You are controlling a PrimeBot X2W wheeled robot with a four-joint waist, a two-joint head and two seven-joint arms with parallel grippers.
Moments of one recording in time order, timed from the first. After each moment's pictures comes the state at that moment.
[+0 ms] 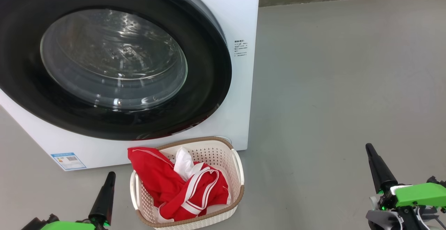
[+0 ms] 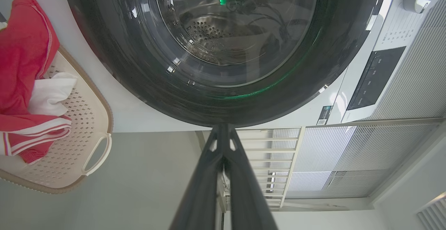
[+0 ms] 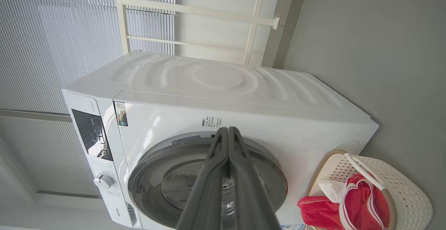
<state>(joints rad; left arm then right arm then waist) -0.07 0.04 0.08 0.27 -1.58 -0.12 0.10 -0.05 -0.05 -0.11 0.27 1.59 0.13 0.09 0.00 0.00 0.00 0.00</state>
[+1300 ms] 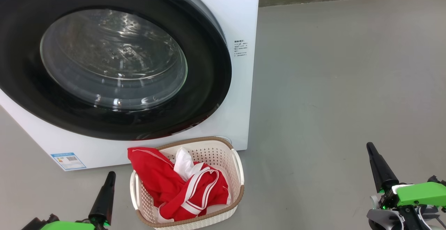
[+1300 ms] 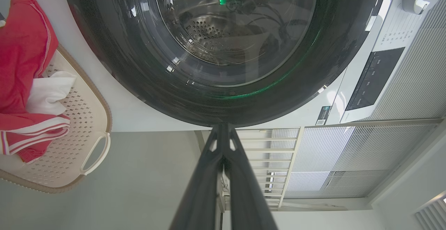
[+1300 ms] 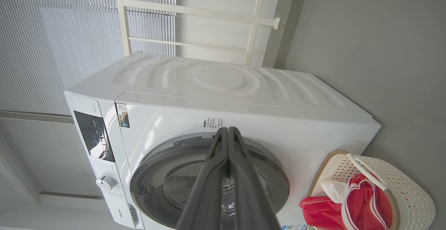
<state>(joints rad) -0.07 0.04 0.08 0.27 -1.60 -0.12 0.11 -0.06 -0.05 -0.12 0.27 1.62 0.13 0.10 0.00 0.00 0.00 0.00</state>
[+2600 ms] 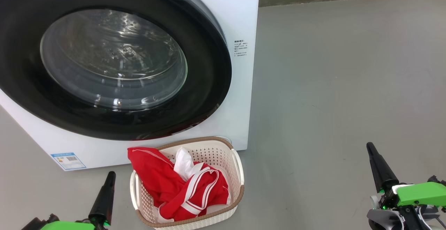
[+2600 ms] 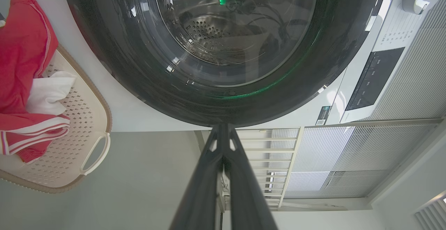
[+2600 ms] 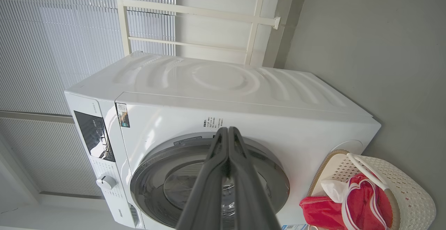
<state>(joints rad) -0.07 0.04 0.08 0.27 -1.60 -0.12 0.11 -0.06 -0.05 -0.12 0.27 1.62 0.13 0.10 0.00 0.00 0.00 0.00</state>
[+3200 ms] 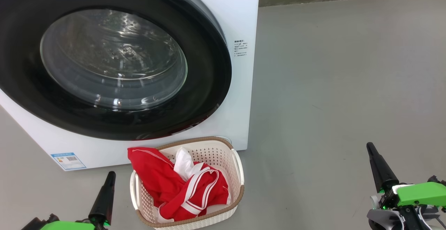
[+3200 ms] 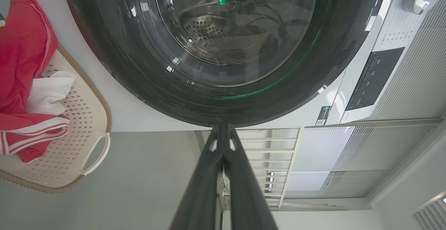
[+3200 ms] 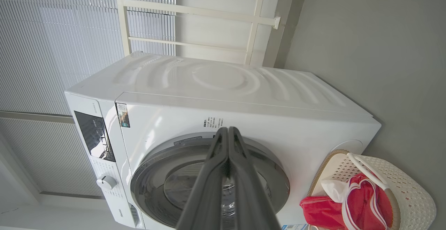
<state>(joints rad) -0.07 0.04 0.08 0.27 -1.60 -0.12 0.11 -0.06 -0.05 -0.12 0.27 1.62 0.13 0.11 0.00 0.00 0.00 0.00</state>
